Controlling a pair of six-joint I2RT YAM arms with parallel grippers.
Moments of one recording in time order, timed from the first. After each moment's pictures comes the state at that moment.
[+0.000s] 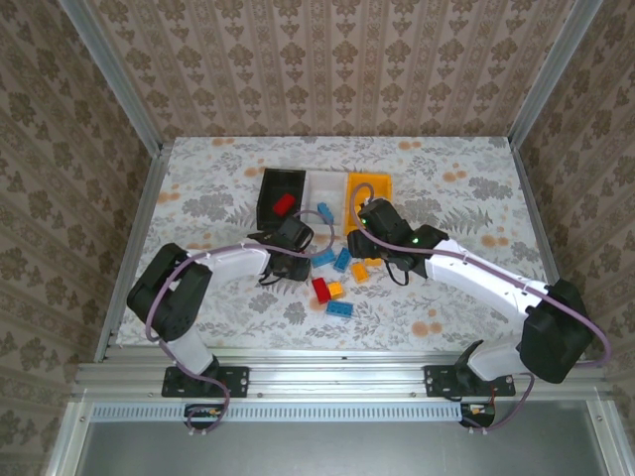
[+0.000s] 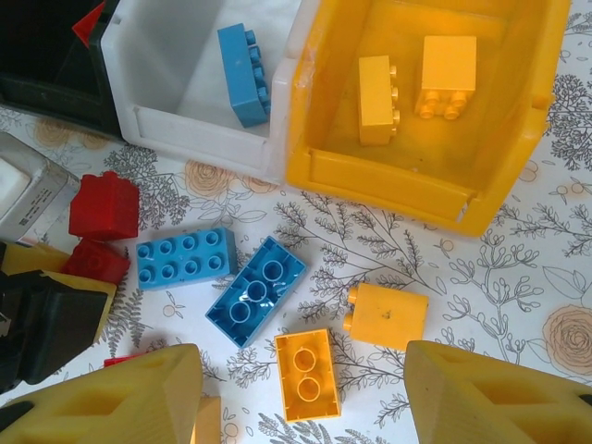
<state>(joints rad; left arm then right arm) -0.72 1.68 0.91 -0.41 -0.05 -0.35 0.69 1.38 1.04 -0.54 0.23 0.47</state>
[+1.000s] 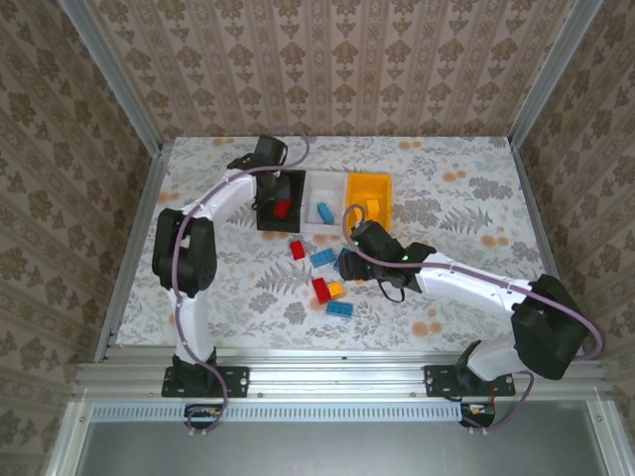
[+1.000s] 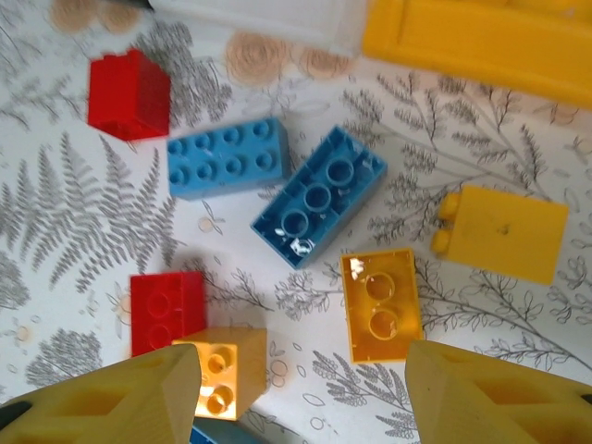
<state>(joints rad) -0.40 2.02 1.64 -0.65 -0.10 -0.26 0.76 1.42 0.89 -0.42 0.12 0.55</state>
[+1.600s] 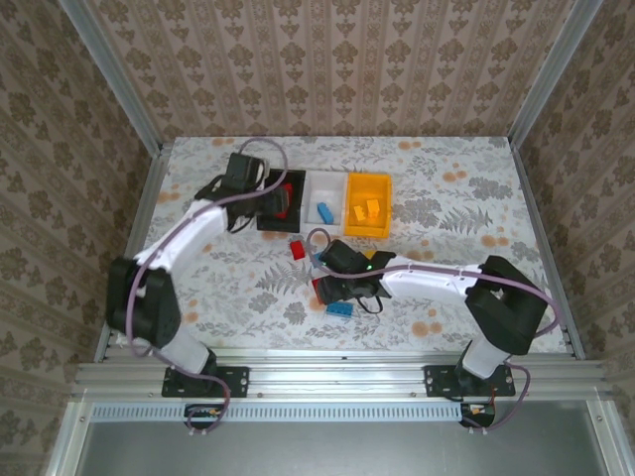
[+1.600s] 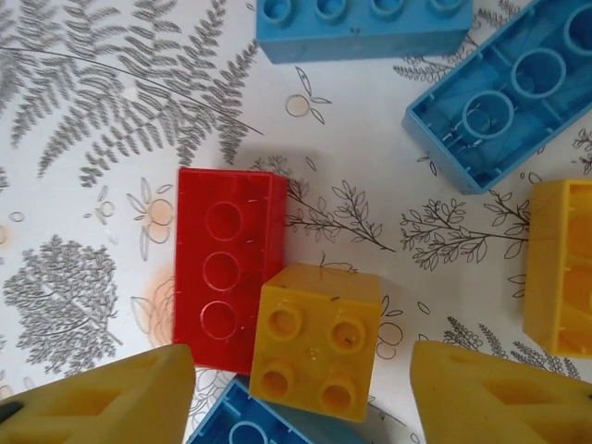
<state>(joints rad) -0.41 1.52 1.18 -0.49 0.05 -0.34 0.90 1.65 0.98 -0.45 0.07 0.55</state>
